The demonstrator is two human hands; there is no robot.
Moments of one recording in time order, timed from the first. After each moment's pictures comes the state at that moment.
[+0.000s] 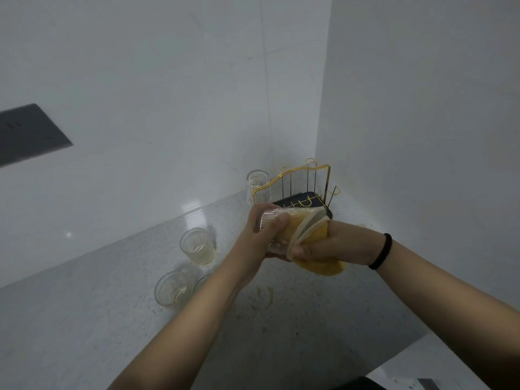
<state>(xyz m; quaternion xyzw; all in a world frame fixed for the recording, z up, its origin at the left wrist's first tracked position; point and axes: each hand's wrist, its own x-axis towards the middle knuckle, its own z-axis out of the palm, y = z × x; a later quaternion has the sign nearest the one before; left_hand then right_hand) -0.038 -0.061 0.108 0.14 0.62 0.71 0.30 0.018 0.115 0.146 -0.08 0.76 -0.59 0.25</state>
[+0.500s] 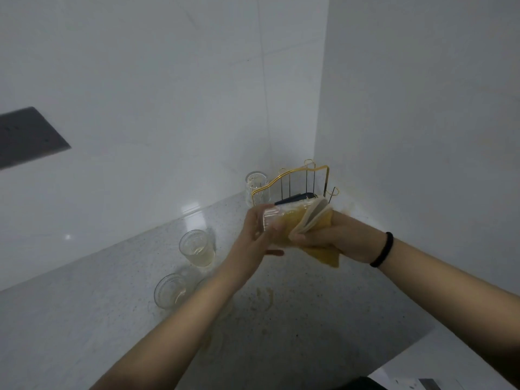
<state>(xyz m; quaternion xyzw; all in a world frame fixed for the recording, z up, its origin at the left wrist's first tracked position) -0.044 -0.067 0.098 0.20 0.66 0.67 0.26 0.019 0.119 0.148 -0.03 0.72 -0.67 0.17</state>
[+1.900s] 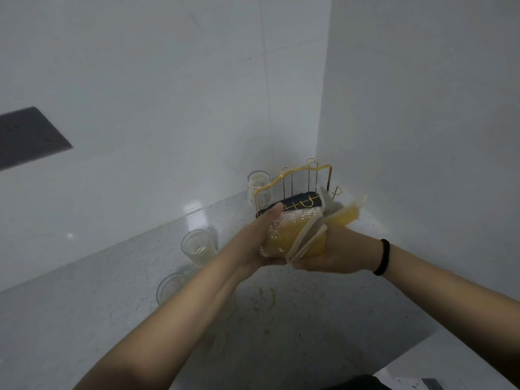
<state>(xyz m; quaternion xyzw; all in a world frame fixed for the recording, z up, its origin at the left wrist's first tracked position) -0.053 -0.060 0.122 0.03 0.62 0.66 0.43 0.020 0.109 0.140 -0.18 0.89 -0.39 0.11</state>
